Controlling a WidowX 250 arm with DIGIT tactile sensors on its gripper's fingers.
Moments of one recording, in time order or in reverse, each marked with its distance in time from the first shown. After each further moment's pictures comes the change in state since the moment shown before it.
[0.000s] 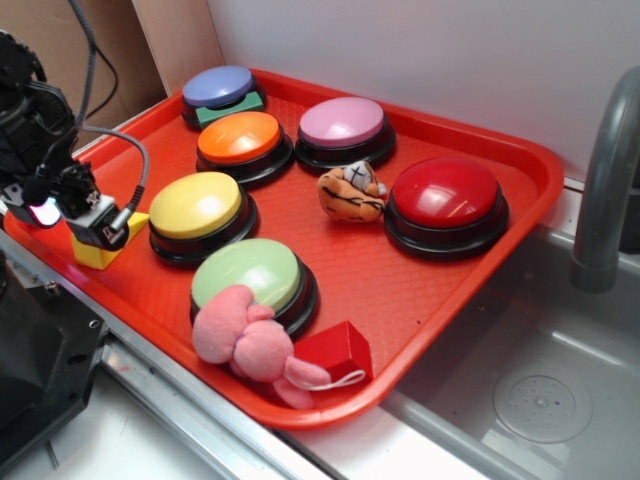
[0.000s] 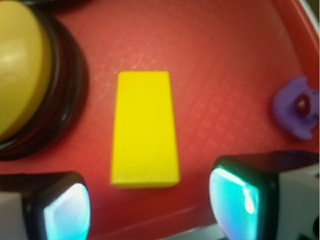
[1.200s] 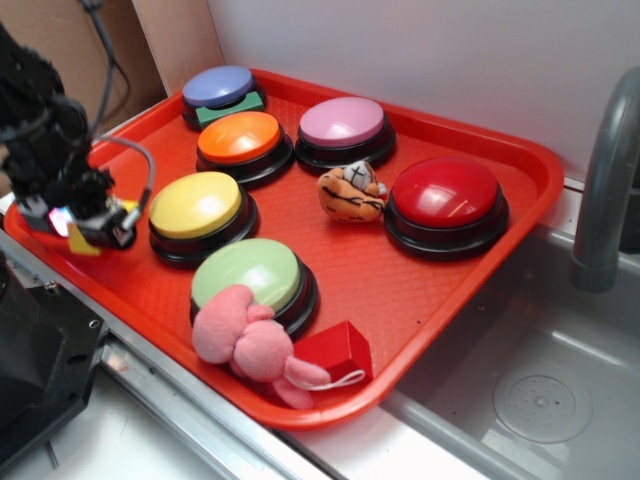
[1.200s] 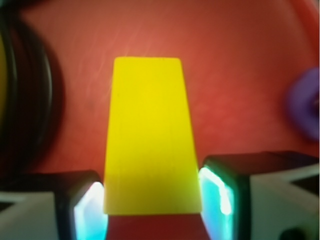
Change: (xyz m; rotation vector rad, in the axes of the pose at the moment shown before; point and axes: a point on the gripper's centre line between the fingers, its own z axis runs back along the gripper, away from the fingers) arm 0.019 -0.002 0.009 0.006 -0.005 0.090
